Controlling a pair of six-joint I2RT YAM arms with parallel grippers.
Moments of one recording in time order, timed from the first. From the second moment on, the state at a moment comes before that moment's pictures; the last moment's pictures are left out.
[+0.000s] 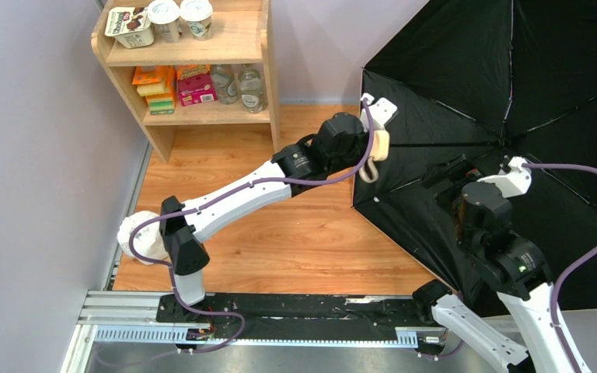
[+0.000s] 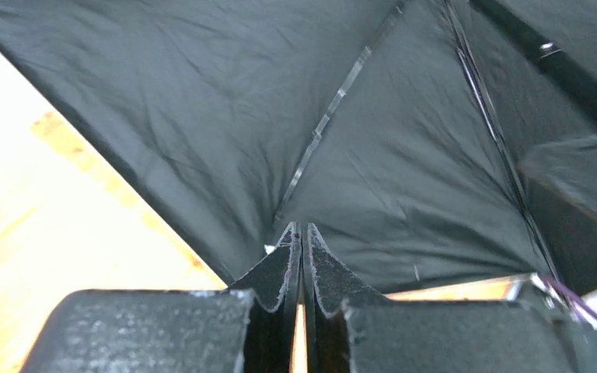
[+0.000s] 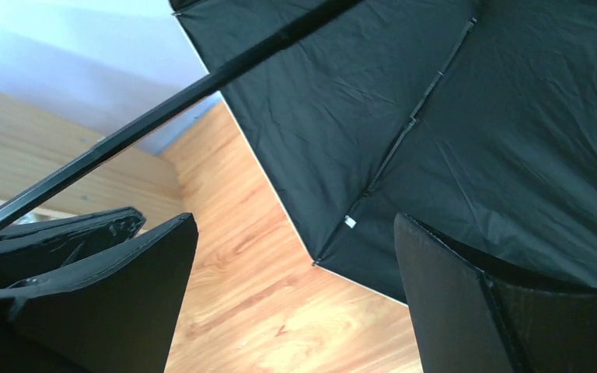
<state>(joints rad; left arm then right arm) -1.06 1.79 1.84 -0.26 -0.12 -0.13 0.51 0.65 1.17 -0.86 0.68 0.83</state>
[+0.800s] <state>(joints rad) -0.96 1.71 1.85 -0.43 0.25 -0.17 0.24 0.78 1.40 -0.85 0.67 1.08</state>
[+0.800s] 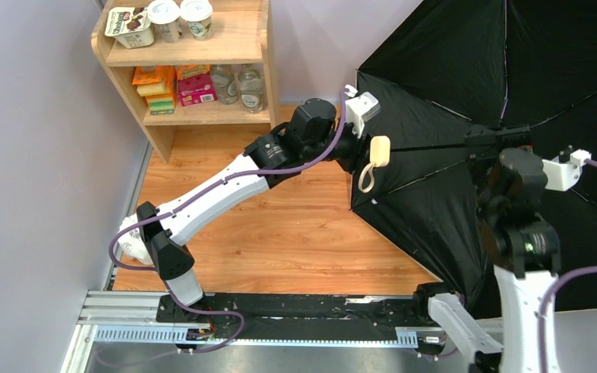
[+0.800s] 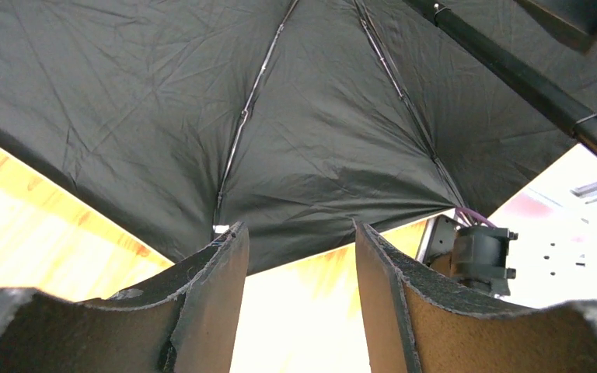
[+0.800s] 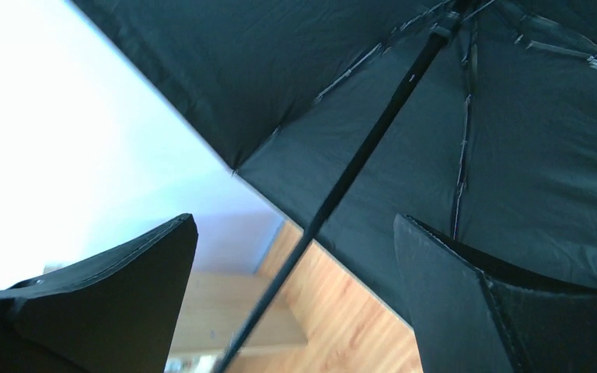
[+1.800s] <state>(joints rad) -0.83 1.25 1.56 -0.57 0.07 -0.15 -0.19 1.11 1.28 -0.33 -0.26 1.18</state>
